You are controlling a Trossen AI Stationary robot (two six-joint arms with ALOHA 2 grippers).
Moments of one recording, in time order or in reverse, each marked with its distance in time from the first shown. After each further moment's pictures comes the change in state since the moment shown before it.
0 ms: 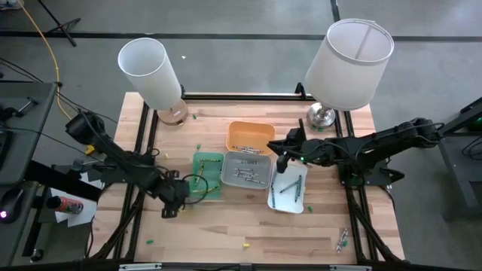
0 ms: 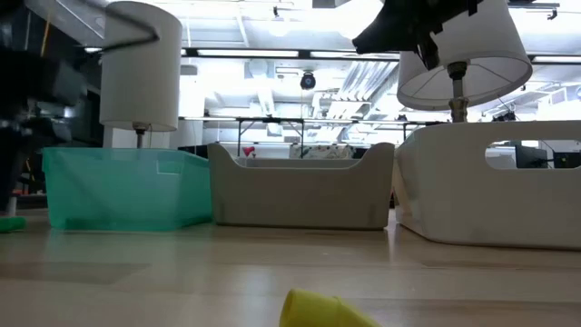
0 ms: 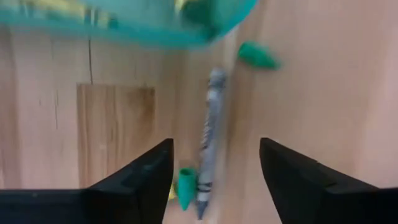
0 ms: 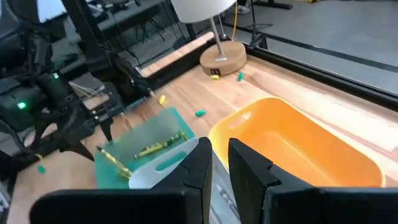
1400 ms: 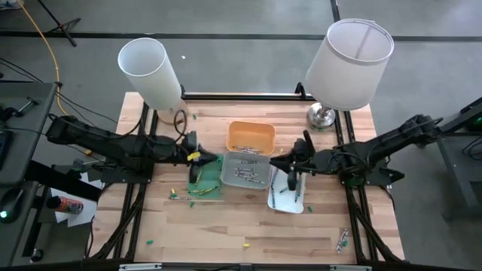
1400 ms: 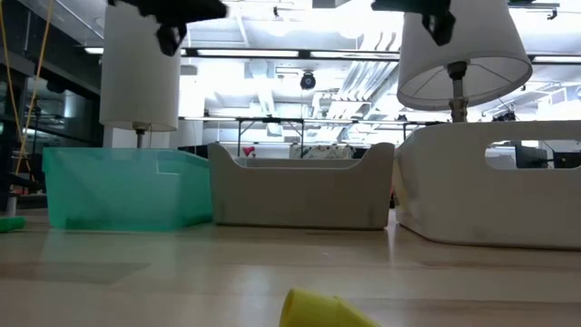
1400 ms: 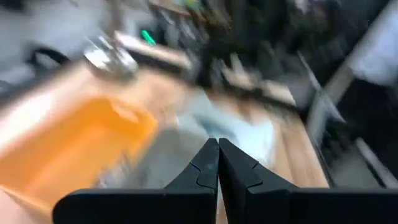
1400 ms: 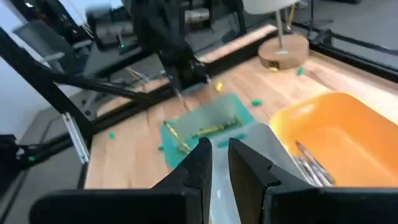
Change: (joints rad) left arm 0.442 -0.326 0.081 0.678 -0.195 0.341; right arm 0.169 -0.057 0.001 0.005 -0.047 -0.021
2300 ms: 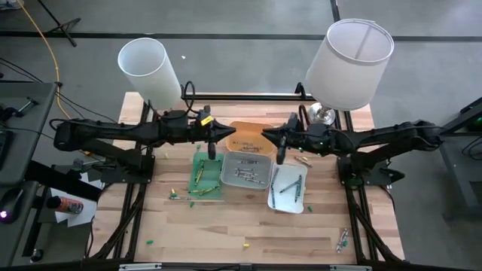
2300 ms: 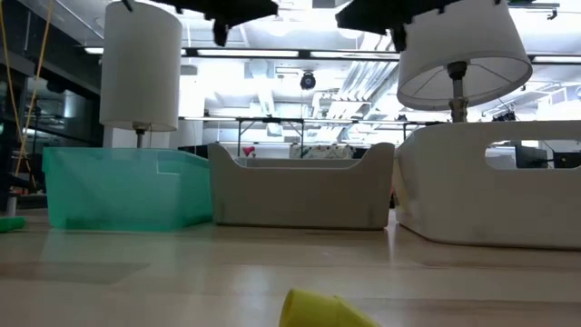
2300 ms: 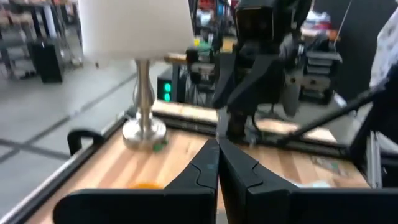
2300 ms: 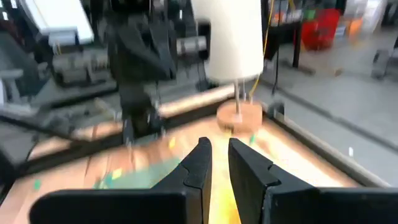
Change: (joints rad) left arm 0.291 0.207 0.162 0.212 0.201 0.252; right arm -0.311 0.063 0.000 0.265 -0.140 -0.338
